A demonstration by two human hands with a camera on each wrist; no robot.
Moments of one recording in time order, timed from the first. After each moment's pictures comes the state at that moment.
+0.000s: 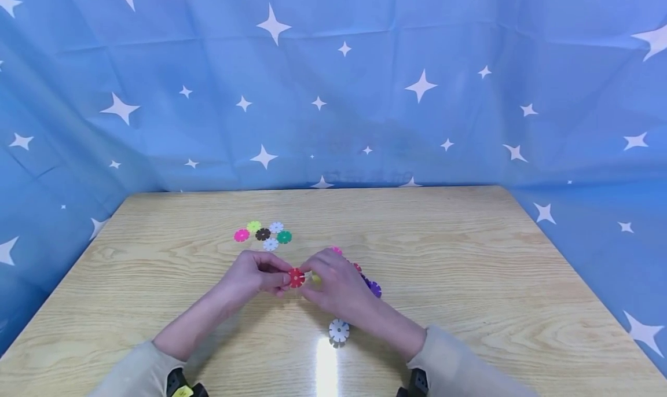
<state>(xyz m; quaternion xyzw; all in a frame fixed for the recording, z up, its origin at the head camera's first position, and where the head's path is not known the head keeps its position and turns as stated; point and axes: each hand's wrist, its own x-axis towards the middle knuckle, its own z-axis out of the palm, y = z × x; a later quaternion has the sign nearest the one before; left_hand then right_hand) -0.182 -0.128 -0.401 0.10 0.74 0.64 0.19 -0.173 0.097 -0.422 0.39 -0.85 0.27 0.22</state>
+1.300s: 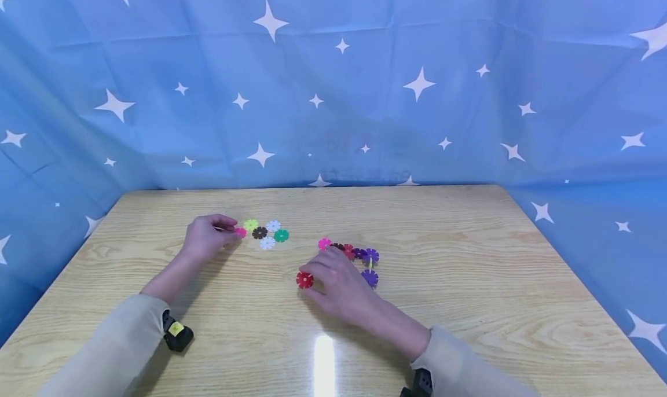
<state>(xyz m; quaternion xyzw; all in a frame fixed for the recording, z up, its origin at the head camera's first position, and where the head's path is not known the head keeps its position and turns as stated) -0.263 -0.200 -0.413 0.02 0.89 0.45 0.01 -0.170 0.107 -0.420 0.39 -0.88 0.21 0.17</state>
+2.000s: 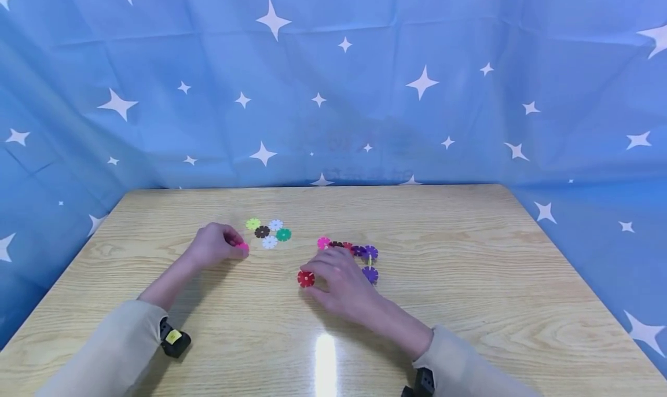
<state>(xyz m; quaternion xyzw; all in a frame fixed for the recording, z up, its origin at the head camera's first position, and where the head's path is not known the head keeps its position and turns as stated) -0.250 -0.198 -0.407 0.07 0.92 0.37 0.09 -0.172 0.107 -0.421 0.39 -0.87 0.23 0.18</state>
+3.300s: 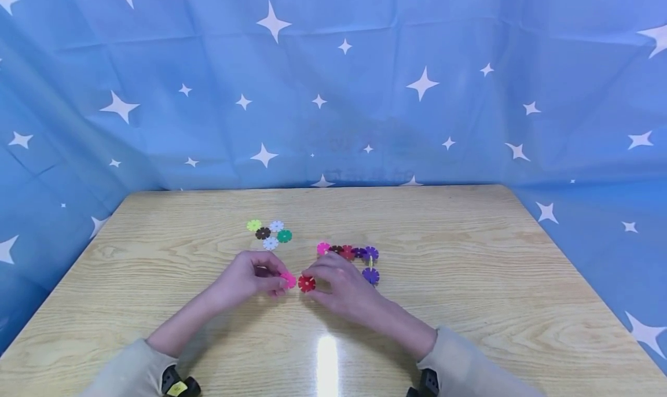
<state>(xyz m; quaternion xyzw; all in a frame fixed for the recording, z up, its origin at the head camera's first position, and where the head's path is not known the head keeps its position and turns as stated) -0.188 -0.138 -0.410 0.24 0.77 0.58 0.15 -0.169 0.111 -0.420 0.38 -0.87 0.29 0.11</state>
